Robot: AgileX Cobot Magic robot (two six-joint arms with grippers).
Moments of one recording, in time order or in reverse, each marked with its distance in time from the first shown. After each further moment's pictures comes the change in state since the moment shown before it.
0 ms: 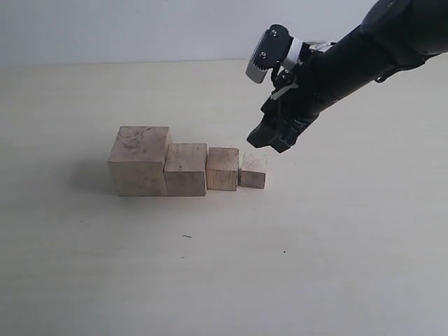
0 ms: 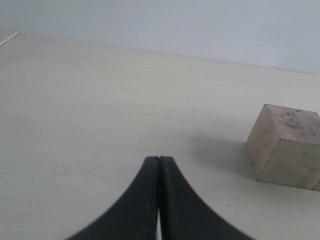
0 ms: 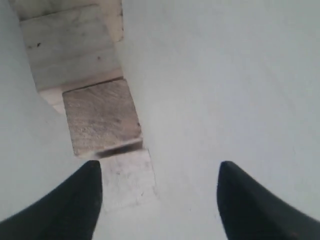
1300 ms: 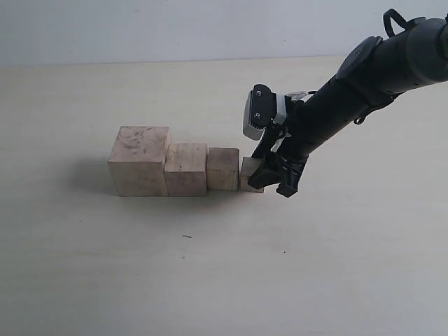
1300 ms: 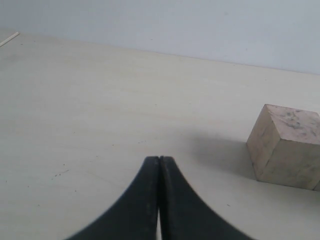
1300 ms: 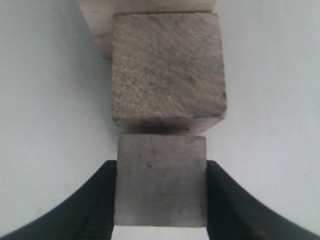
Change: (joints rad) left arm 0.000 0.000 0.000 0.000 0.000 0.000; right arm 0.000 0.196 -0.002 0.092 0.071 -0.368
